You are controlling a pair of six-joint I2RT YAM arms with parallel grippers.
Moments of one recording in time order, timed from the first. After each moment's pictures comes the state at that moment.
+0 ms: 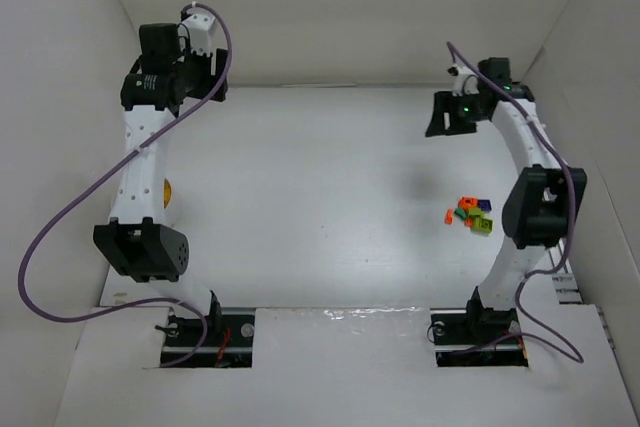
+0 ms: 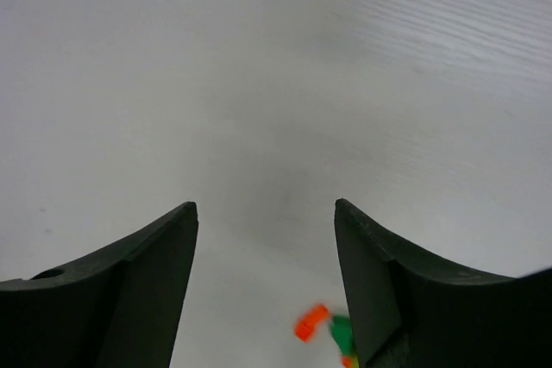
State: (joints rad) left arm 0.00 1.65 1.92 -0.83 0.17 0.18; right arm 0.00 1.91 1.74 -0.79 -0.45 -0.08
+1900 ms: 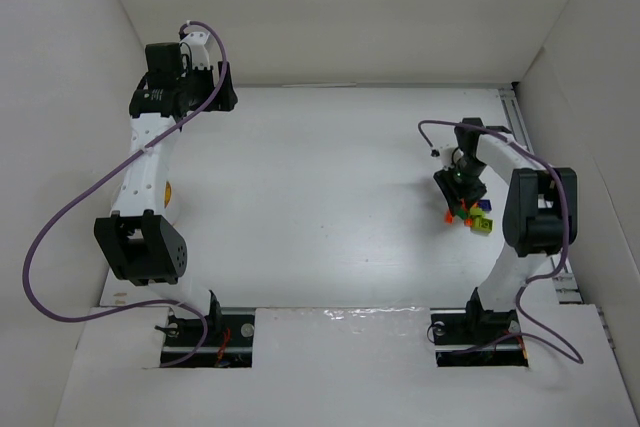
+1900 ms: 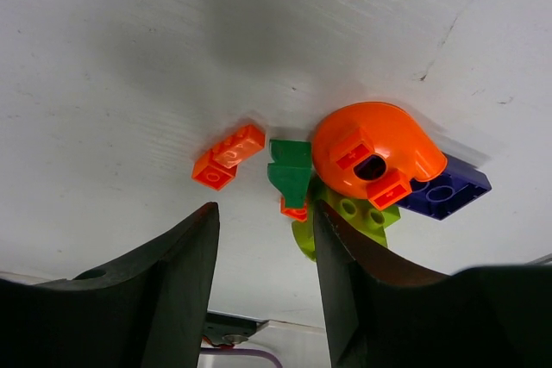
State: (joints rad) left arm 0.03 1.62 1.69 -0.65 0.29 0.02; right arm 0.00 1.81 1.28 -1.01 -0.04 -0.41
